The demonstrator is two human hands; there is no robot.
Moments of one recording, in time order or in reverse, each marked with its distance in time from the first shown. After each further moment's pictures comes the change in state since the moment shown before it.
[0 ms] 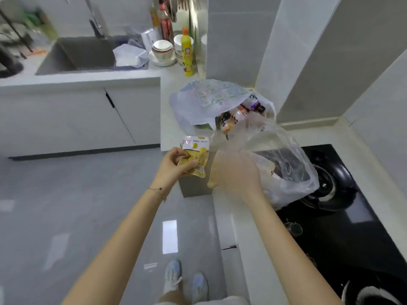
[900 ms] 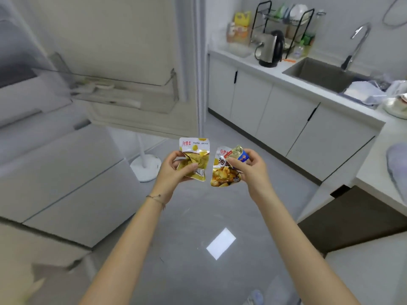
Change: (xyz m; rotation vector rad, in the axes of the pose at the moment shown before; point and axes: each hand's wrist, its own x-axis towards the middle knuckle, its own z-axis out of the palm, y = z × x) left_hand -0.487 -0.077 -0.348 -0.257 0.935 0.195; right_hand -0.386 0.124 0.348 -0.359 -0.986 -0.047
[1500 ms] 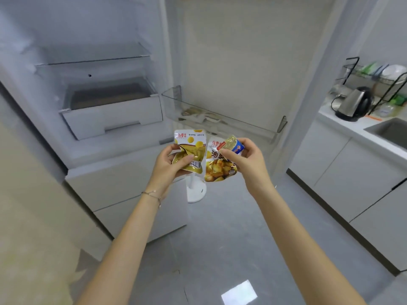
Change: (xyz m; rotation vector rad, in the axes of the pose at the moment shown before) left_hand 0.005 0.085 -0.213 -0.103 0.331 0.200; right_hand 0.015 -0.074 0.246 -0.070 -0.374 -0.272
